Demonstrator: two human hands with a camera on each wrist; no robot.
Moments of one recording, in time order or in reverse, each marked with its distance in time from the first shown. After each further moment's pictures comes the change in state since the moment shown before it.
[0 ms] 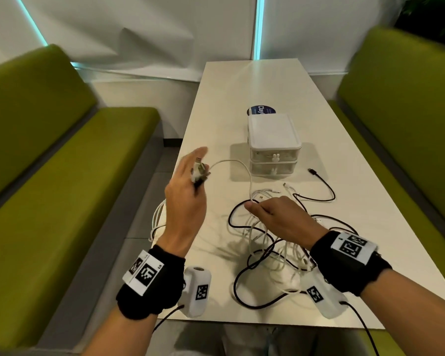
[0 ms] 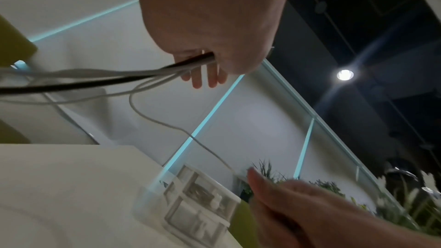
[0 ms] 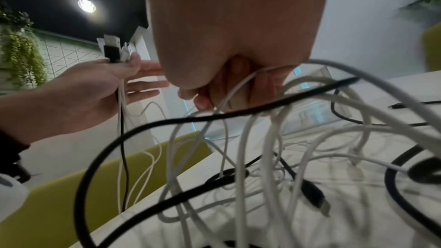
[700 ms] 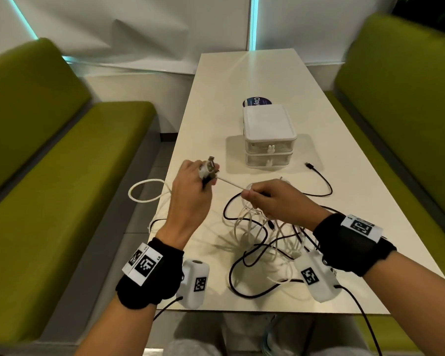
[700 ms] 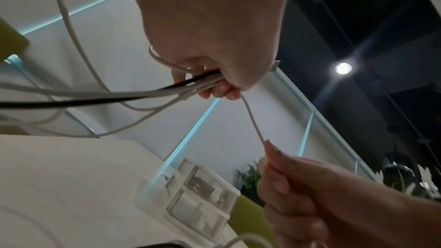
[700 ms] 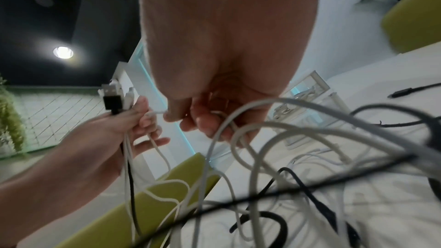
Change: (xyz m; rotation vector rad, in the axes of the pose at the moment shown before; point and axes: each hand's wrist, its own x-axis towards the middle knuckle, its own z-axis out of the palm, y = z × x) left_hand -0.004 0.003 0.007 0.221 -0.211 0.027; right_hand 0.007 0.011 -0.009 0.312 -0.051 -0.071
